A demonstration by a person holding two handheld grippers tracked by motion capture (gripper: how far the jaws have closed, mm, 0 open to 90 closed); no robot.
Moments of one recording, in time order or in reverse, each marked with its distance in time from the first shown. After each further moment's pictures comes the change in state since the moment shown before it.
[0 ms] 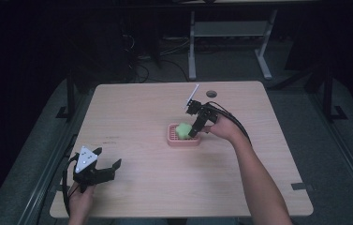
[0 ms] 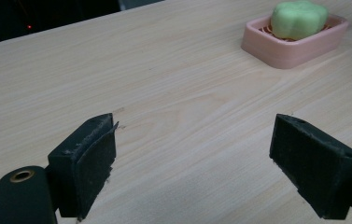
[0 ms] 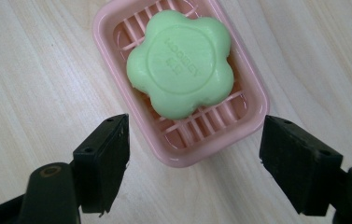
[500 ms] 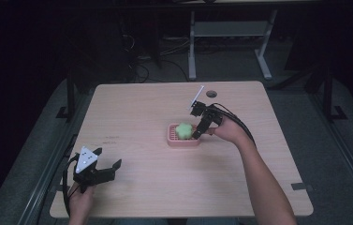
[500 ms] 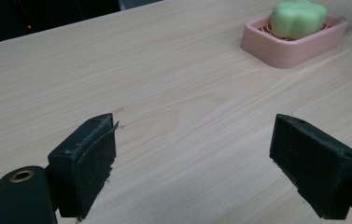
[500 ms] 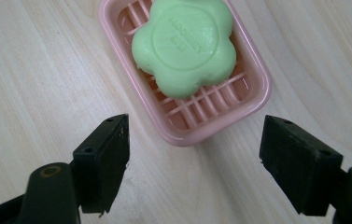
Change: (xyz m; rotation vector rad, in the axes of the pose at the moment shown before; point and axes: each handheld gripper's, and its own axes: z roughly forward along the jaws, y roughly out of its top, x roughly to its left) left arm -0.001 0.000 0.000 0.002 0.002 0.006; right arm 0.001 -0.015 -0.006 -0.014 0.005 0.005
